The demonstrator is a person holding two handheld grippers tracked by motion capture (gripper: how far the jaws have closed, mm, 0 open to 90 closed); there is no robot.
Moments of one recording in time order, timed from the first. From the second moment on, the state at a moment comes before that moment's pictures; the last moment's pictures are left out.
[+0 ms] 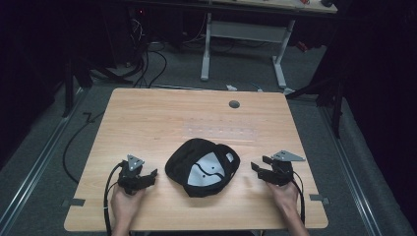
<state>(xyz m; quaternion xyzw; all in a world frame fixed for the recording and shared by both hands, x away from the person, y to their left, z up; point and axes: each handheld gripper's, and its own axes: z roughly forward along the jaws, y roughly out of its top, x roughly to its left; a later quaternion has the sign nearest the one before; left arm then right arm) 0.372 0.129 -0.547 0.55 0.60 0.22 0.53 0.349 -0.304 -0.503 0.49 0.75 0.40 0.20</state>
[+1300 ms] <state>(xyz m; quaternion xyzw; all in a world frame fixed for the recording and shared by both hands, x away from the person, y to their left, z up) 0.372 0.129 -0.547 0.55 0.60 0.22 0.53 0.409 -0.230 -0.488 0.40 0.80 0.42 0.15</state>
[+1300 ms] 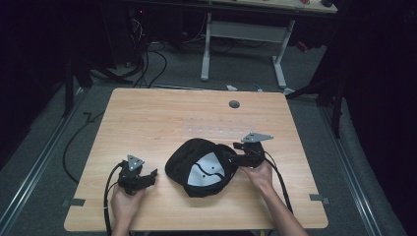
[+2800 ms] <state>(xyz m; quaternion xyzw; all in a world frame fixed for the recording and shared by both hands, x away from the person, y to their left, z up) 0.372 0.129 -0.547 0.55 0.60 0.22 0.53 0.425 -0.213 -0.508 0.36 0.83 0.41 0.10</state>
